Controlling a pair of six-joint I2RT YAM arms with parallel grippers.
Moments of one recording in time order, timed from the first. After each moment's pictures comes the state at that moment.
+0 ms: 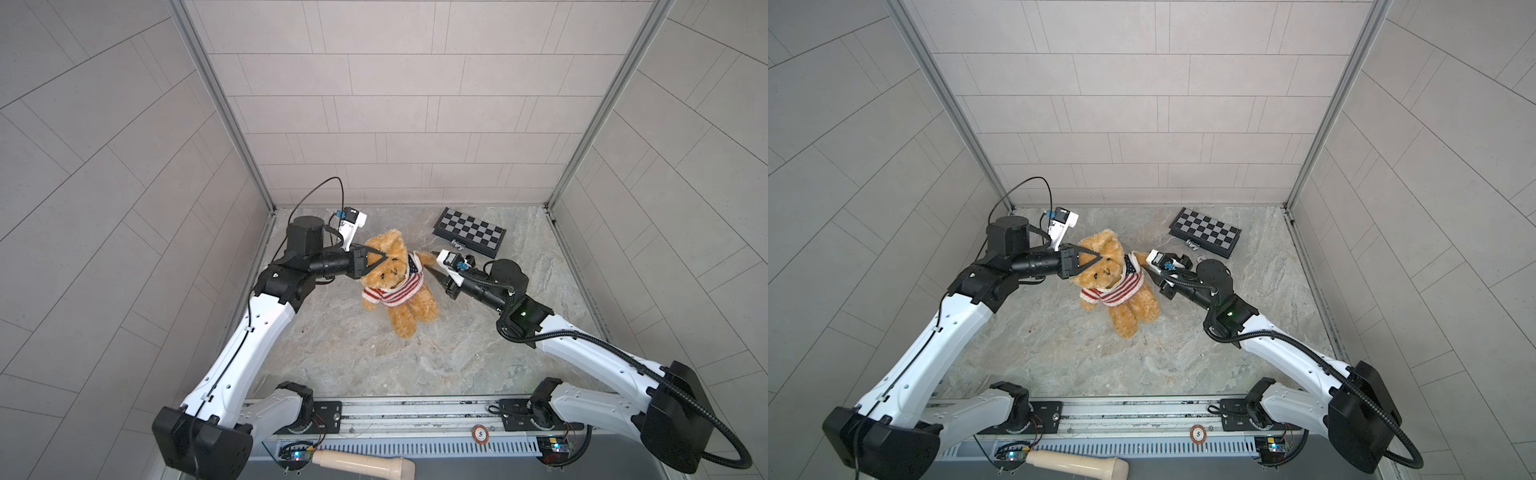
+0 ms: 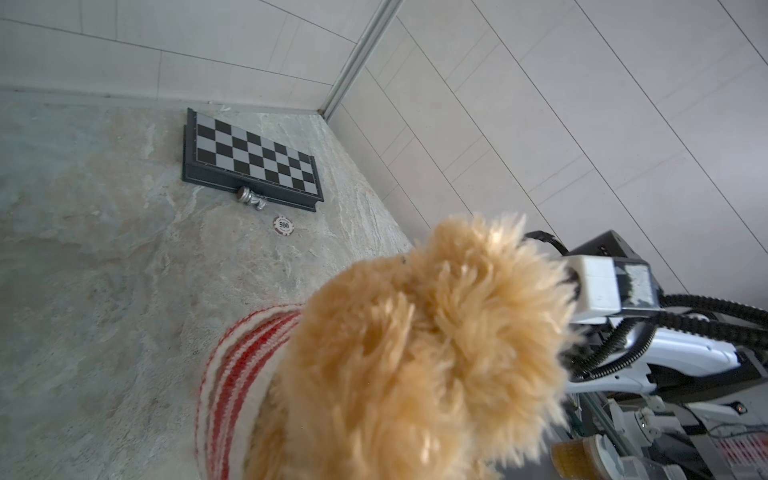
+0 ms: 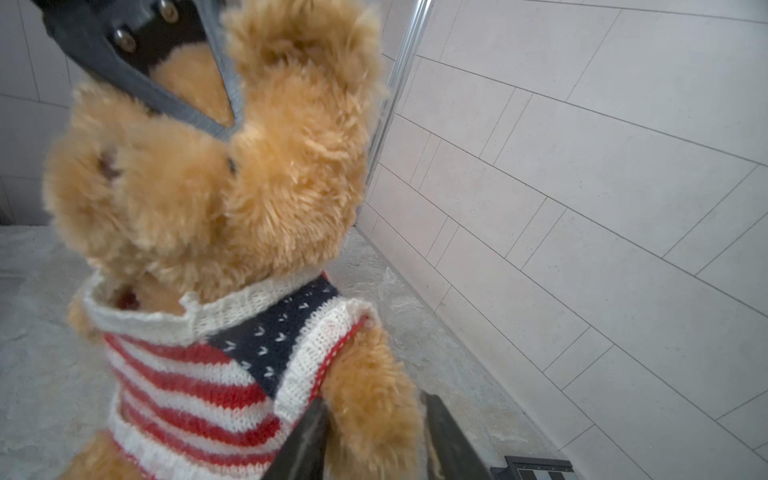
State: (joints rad) left arm -0.27 1.13 1.15 -0.50 0.78 -0.38; right arm 0.63 1.09 0.72 0.35 -0.21 -0.37
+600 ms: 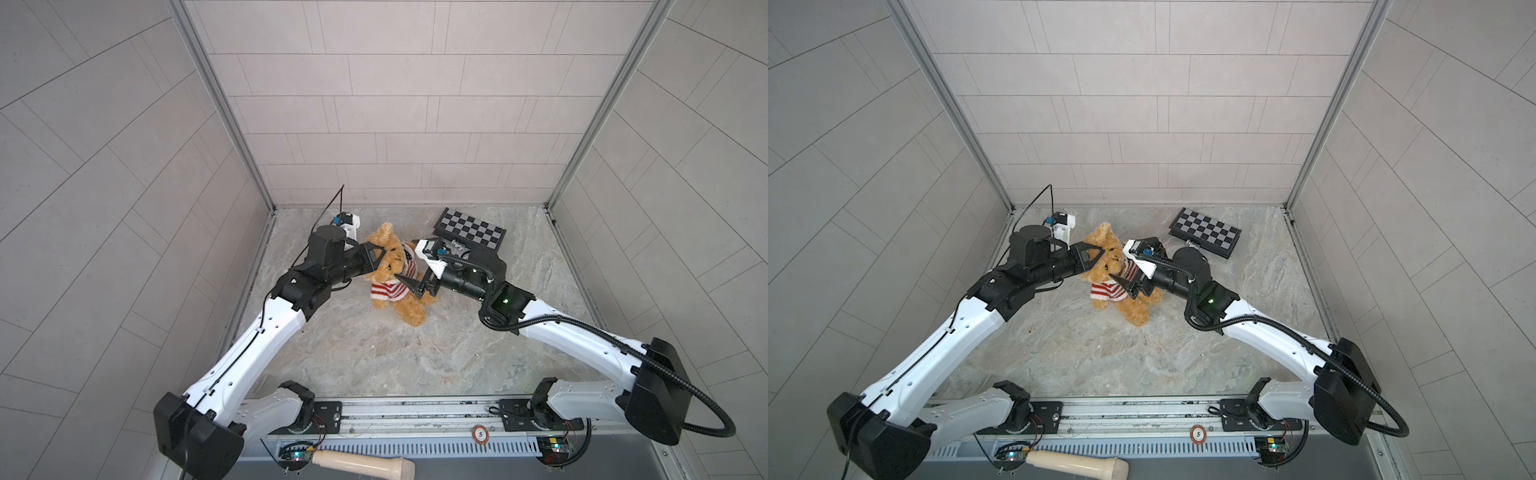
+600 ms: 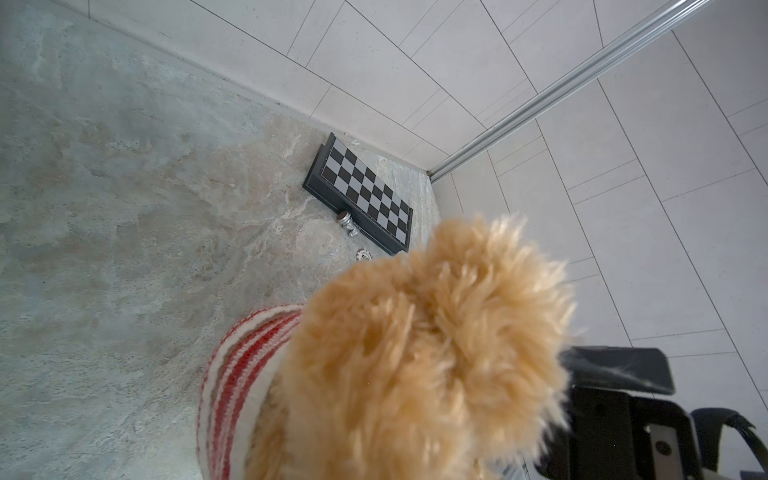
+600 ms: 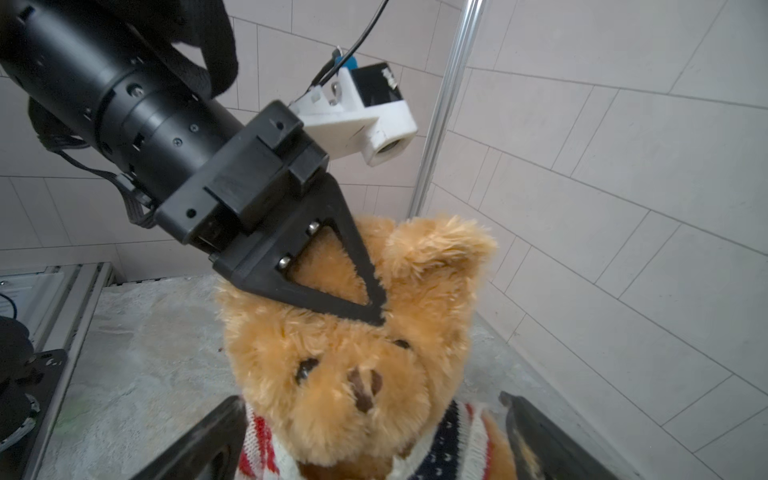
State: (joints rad) left arm -0.46 1.13 1.07 -0.38 0.24 -0.74; right arm 0.74 1.29 0.94 0.26 -0.27 -0.22
